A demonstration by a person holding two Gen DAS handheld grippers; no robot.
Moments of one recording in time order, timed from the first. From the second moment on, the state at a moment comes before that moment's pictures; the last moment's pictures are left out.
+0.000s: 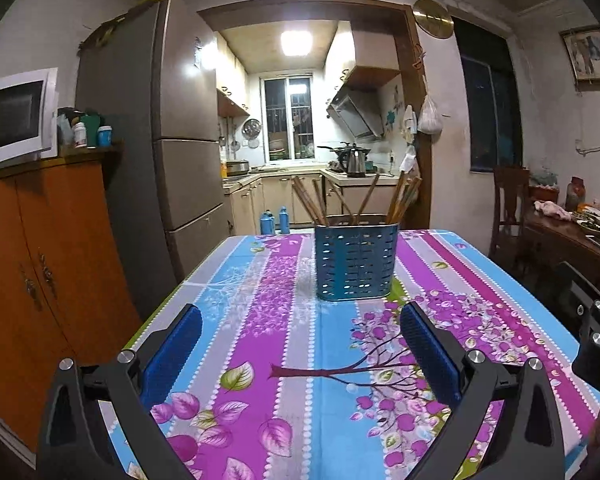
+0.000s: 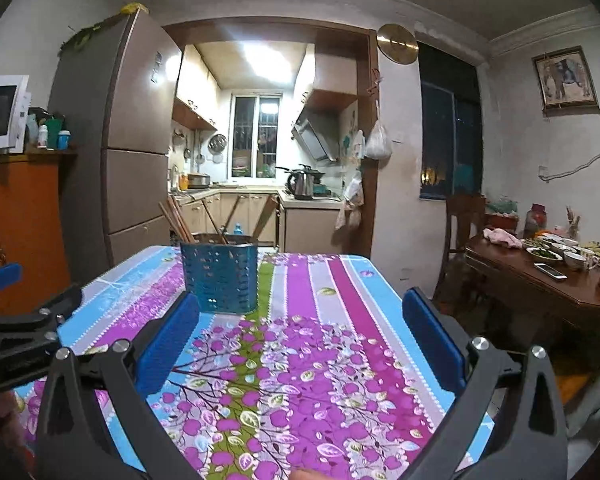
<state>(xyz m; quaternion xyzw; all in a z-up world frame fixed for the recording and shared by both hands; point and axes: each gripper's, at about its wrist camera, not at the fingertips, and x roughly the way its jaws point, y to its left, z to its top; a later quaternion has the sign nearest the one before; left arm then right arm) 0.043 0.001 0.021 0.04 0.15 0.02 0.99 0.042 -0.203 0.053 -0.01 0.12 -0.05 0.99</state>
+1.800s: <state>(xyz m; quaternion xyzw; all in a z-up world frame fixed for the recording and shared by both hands) 0.021 0.006 0.032 0.03 0.12 -0.01 0.99 0.038 -0.195 0.045 0.00 0.13 -0.05 0.99</state>
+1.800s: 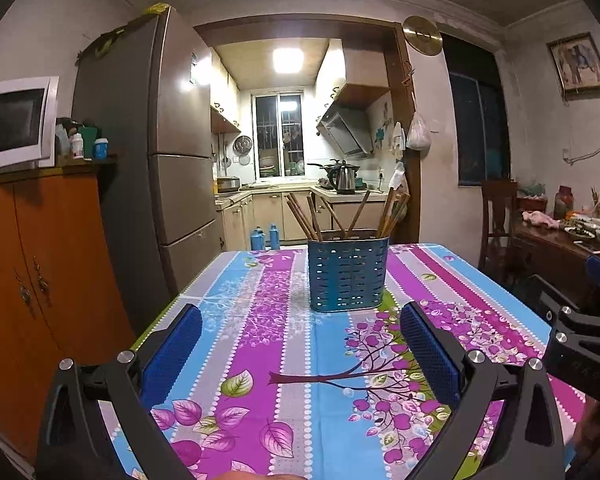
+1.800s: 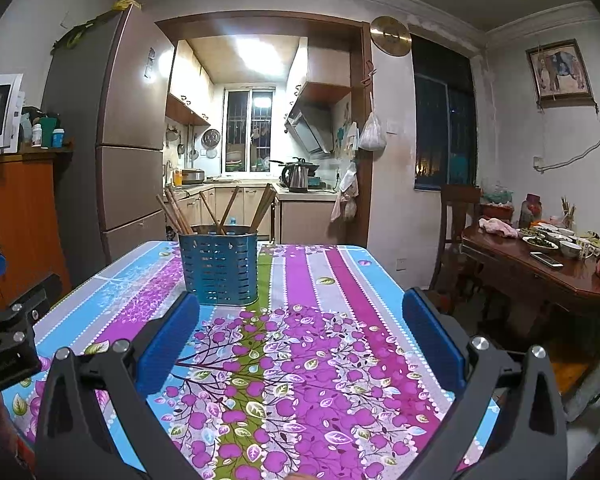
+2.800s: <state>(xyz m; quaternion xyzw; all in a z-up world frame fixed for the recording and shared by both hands) 0.028 0.000 0.024 0.06 0.13 0.01 0.99 0.034 -0.202 0.041 0.02 0.13 -0.05 0.99</state>
